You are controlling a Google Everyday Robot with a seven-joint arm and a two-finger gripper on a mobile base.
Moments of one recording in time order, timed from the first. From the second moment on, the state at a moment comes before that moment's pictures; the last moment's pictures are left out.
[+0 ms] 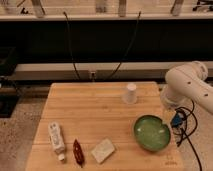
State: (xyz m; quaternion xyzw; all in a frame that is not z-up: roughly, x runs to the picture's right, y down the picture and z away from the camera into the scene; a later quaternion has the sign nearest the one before) arm 0.285 0.107 0.684 -0.28 0.02 0.02 0.96
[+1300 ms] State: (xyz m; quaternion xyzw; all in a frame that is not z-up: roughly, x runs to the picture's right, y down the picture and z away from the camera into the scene) arm 0.228 0.075 0.713 -0.28 0.02 -0.02 0.96
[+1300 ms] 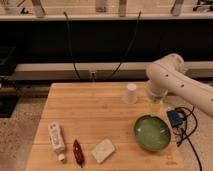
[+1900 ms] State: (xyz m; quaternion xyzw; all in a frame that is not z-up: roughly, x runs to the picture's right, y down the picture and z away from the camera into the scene) arm 0.189 0.067 0.722 -0.28 0.02 -0.04 0.96
